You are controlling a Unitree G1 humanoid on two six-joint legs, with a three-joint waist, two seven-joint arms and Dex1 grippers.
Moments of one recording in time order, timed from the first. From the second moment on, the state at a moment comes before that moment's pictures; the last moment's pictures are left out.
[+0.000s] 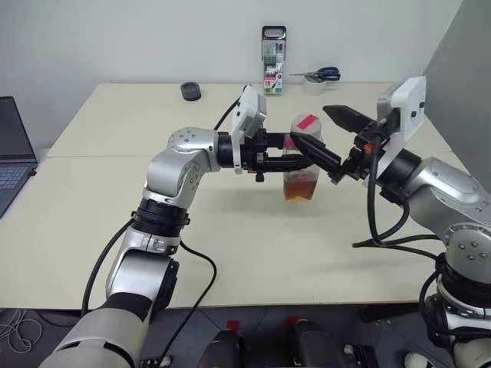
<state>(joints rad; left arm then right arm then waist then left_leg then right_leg) -0.96 0.34 -0.12 0.21 -0.44 0.47 -1.21 -0.63 -0.52 -0.14 -0.66 0.84 0.96 0.21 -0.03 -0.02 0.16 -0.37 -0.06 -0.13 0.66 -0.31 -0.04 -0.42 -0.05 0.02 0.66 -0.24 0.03</state>
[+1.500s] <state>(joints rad) -0.96 0.33 -0.12 0.22 -0.43 0.47 -1.21 -0.53 -0.61 -0.29 -0.66 0.93 0.96 0.13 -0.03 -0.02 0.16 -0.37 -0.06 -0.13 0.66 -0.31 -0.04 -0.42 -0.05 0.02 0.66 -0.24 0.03</state>
